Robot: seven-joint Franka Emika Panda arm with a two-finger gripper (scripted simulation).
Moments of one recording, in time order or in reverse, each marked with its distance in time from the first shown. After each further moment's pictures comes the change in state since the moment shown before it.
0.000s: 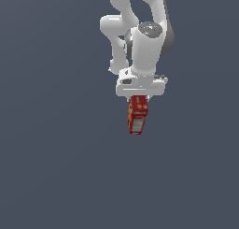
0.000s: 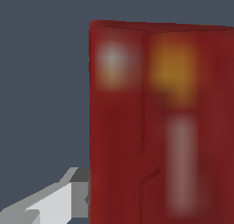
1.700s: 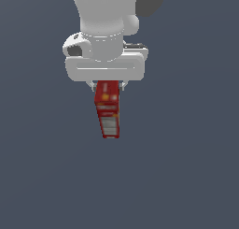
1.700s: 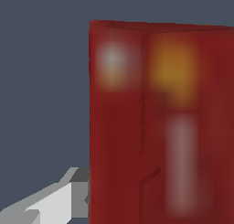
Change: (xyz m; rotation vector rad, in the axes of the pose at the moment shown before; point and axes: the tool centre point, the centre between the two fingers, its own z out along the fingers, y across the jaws) arm 0.096 0.122 -0.156 0.000 0.000 0.002
